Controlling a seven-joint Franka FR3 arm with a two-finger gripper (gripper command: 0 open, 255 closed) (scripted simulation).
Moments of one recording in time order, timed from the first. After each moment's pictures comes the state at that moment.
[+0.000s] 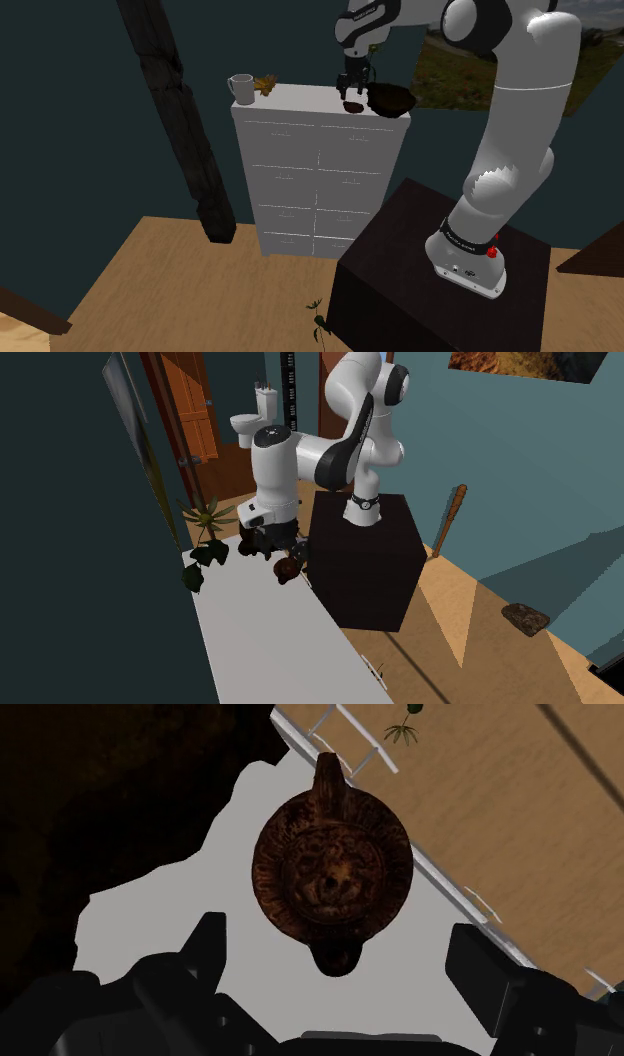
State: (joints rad) arm -0.23 0.32 -0.23 -1.72 0.05 2.00 -0.20
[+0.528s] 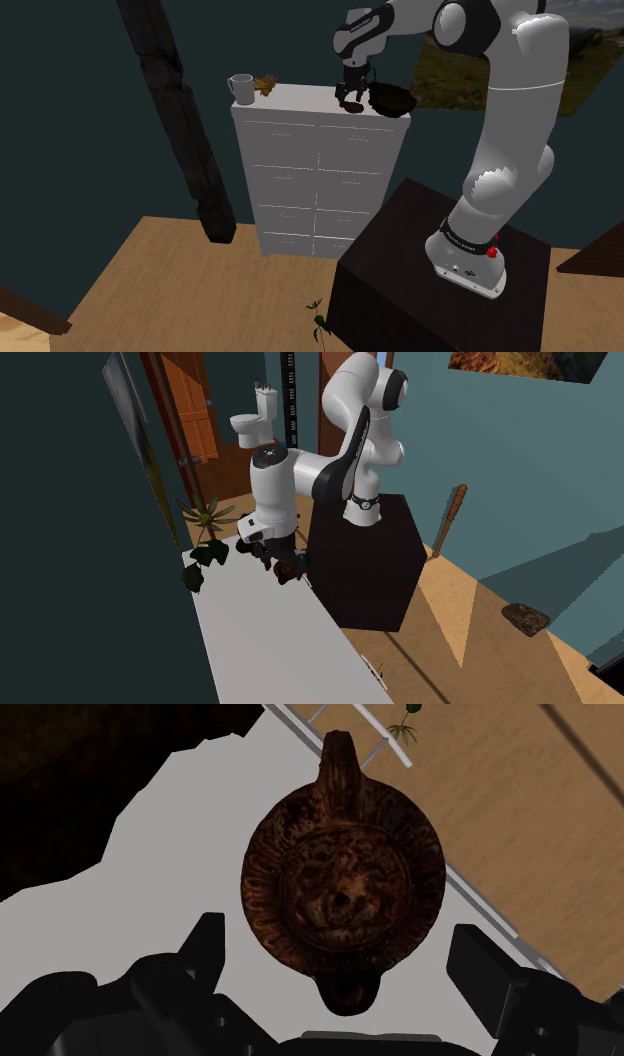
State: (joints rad) arm -0.24 0.37 -0.22 -1.73 0.07 2.06 -0.21
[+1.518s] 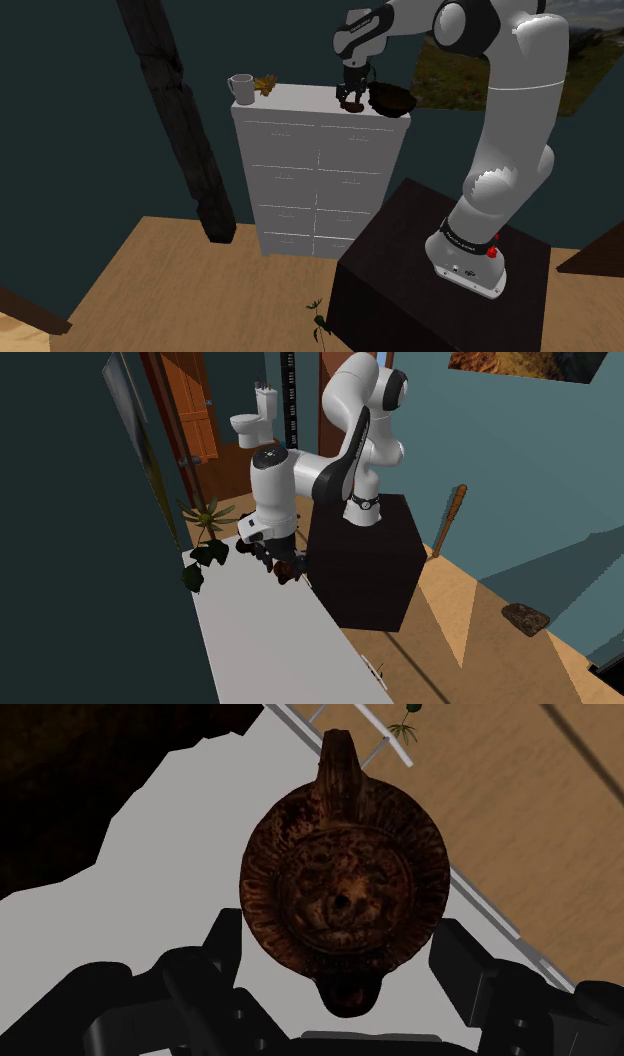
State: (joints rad) arm -0.24 0.37 -0.22 -1.74 0.07 2.06 -0.21
